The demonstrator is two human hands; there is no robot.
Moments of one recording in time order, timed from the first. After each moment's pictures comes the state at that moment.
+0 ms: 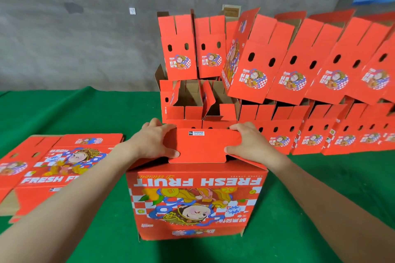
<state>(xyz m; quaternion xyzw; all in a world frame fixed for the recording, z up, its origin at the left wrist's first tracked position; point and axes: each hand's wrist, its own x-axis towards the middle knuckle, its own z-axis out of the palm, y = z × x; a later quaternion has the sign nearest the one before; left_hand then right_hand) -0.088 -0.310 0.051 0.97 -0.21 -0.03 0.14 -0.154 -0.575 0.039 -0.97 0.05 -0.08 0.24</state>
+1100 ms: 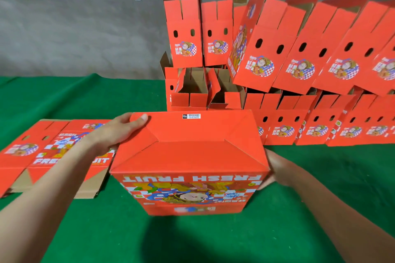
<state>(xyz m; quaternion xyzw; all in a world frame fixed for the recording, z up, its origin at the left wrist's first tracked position) -0.116 -0.240 0.050 0.84 -0.04 -0.11 0.53 -0.219 -0.590 0.010 -0.81 0.16 0.15 0.55</state>
